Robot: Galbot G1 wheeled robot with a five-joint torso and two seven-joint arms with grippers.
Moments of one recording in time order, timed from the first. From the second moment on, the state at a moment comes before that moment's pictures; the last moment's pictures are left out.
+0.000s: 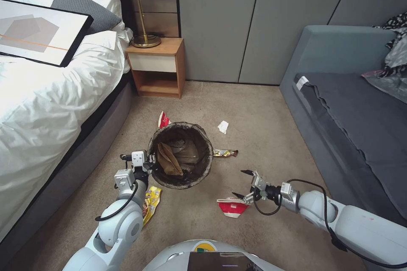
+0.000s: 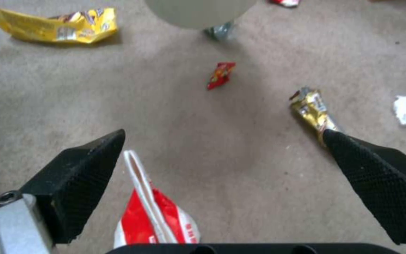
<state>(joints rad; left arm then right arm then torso) 1.51 -1.16 -0.34 -2.22 -0.54 0.34 -0.46 -0.99 0.44 -0.36 1.68 0.53 0.21 -0.27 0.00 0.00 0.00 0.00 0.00</state>
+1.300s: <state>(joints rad) 1.49 -1.17 -0.34 -2.21 -0.54 0.34 -0.46 -0.96 0.68 -0.46 1.37 0.44 0.26 -0.30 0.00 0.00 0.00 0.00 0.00</state>
